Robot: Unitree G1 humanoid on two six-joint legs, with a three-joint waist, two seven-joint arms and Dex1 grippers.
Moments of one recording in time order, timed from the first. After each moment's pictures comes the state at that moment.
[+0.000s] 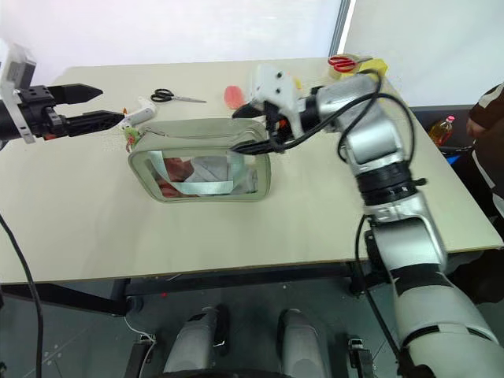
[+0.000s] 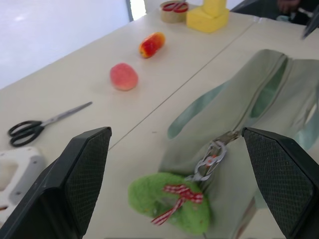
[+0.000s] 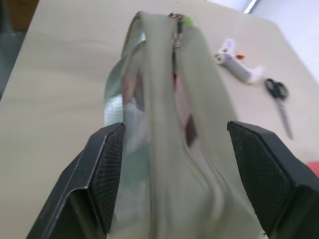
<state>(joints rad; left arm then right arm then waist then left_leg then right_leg) -0.84 1.04 0.18 0.24 -0.46 0.69 -1.11 -1.10 -0.59 0.17 0.16 0.17 0.44 1.30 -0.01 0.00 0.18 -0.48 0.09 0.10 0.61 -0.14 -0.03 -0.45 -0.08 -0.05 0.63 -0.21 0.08</state>
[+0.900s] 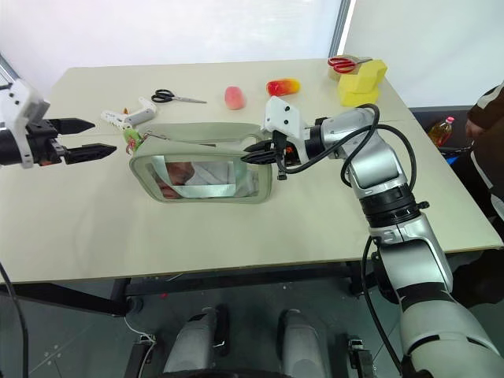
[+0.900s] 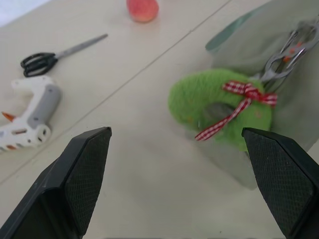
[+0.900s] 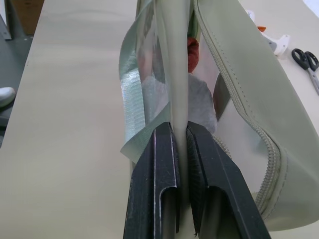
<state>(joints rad) -0.76 0.99 0.11 0.46 -0.30 0.49 -1.15 -0.97 -0.54 0.23 0.19 0.18 0.39 1.27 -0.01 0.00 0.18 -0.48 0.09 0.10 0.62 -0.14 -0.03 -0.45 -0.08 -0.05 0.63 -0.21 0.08</state>
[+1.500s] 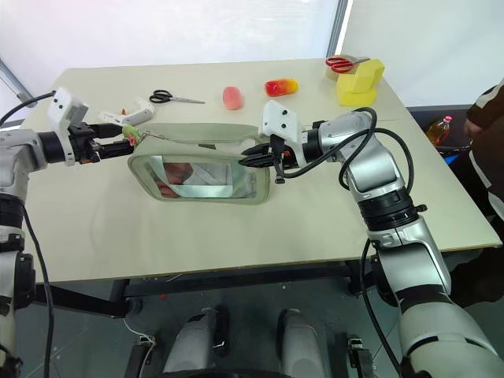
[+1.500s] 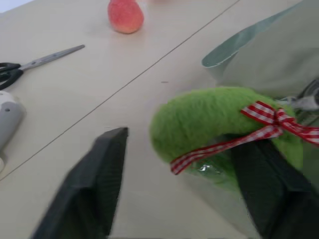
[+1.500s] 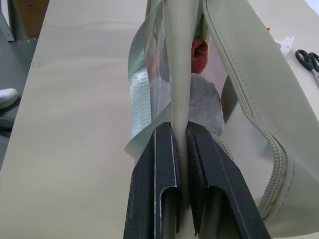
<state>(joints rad) -0.89 0.86 0.06 0.64 -0.24 0.38 -1.17 -0.96 -0.53 0.23 0.16 0.18 0.41 1.26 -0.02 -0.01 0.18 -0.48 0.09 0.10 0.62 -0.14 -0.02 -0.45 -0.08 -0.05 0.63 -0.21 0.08</state>
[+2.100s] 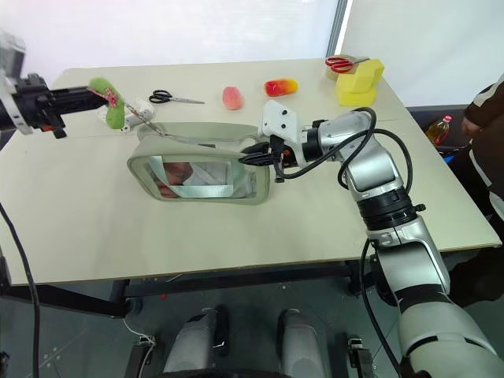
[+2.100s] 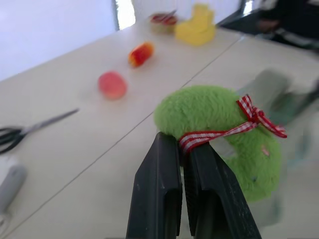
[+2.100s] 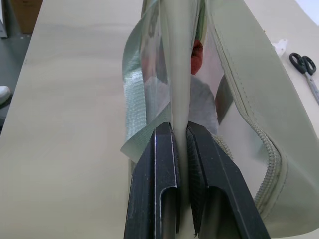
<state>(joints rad) -0.98 0.99 0.16 0.39 -0.45 0.72 -1.30 -0.96 -0.52 0.23 0.20 0.16 0.34 1.24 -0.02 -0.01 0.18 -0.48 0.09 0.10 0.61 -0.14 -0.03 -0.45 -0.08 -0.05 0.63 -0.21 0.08</state>
